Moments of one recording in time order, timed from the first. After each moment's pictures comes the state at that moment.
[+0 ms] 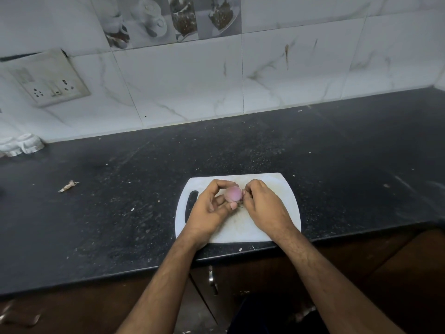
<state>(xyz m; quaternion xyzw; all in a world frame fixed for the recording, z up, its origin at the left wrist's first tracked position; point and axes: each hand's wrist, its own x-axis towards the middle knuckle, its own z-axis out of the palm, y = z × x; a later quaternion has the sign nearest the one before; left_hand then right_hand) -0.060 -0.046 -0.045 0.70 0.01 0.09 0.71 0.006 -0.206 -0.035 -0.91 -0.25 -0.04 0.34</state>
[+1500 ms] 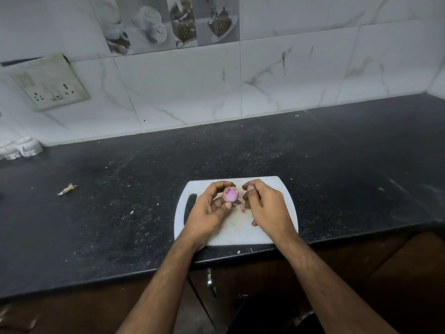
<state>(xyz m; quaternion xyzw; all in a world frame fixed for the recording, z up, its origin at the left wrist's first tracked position) -0.056 -0.046 -0.047 0.70 0.02 0.09 0.71 -0.002 -0.213 -0.029 -0.84 -0.20 -0.05 0.50</state>
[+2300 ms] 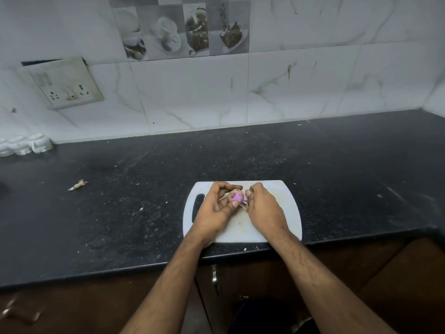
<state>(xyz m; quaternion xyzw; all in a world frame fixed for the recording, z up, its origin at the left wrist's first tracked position) -0.061 -0.048 -0.042 0.66 0.02 0.12 0.74 -0.011 -0.193 -0.025 -0.92 -0.18 -0.04 0.34</state>
